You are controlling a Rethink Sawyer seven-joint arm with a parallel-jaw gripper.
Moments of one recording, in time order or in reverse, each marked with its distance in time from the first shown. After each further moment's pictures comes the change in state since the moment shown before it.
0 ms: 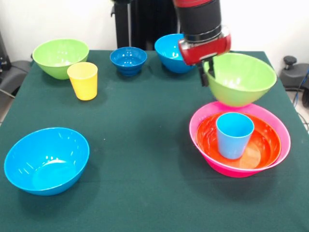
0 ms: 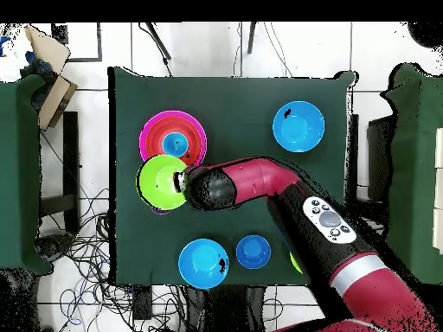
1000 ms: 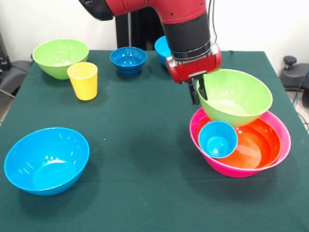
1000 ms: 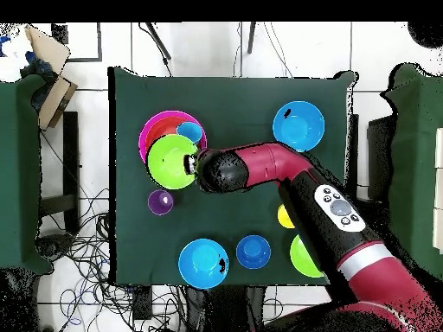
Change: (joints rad) arm -0.033 0.068 0.037 -0.110 -0.042 0.034 0.000
